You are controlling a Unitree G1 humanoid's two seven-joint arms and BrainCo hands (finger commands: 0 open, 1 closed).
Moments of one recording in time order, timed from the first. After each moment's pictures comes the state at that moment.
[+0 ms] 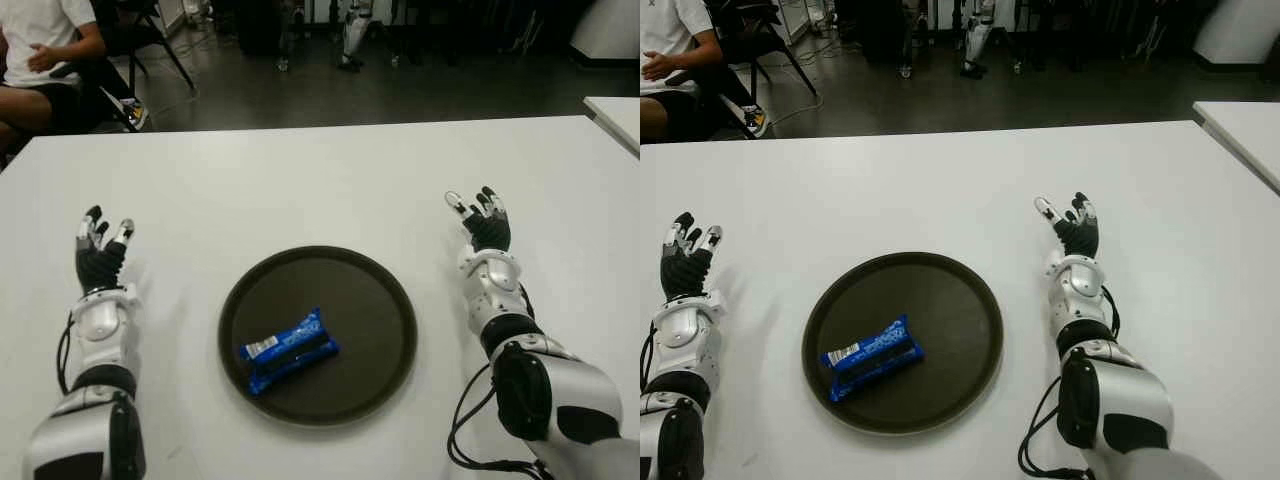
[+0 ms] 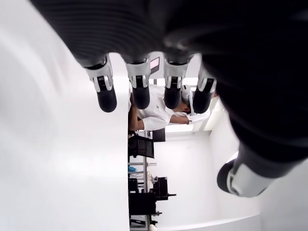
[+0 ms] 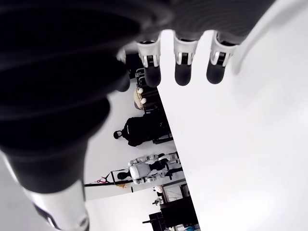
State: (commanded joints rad) left arm -0.52 0.28 0.34 1.21 -0.14 -0.61 0.08; right arm -0.75 -0.06 -0.37 1.27 0.19 -0.36 -0.07
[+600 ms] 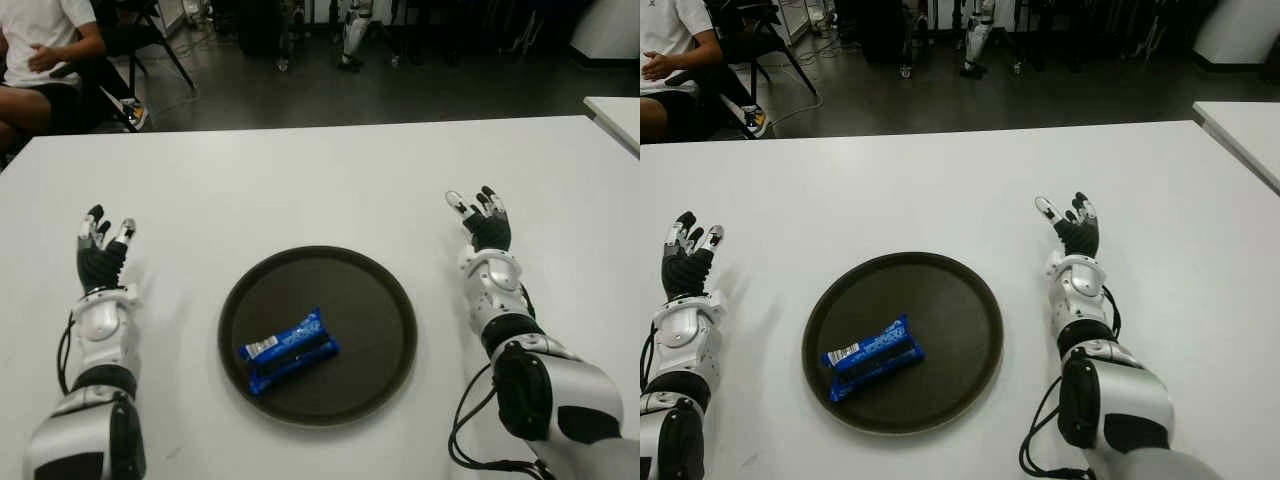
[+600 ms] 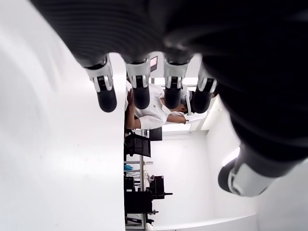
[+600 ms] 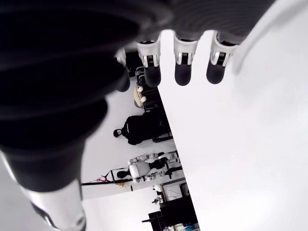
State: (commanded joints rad) left arm -0.52 0.28 0.32 1.21 -0.12 -0.58 0.10; right arm -0.75 -0.07 -0.37 1.27 0.19 -0.35 -0.09
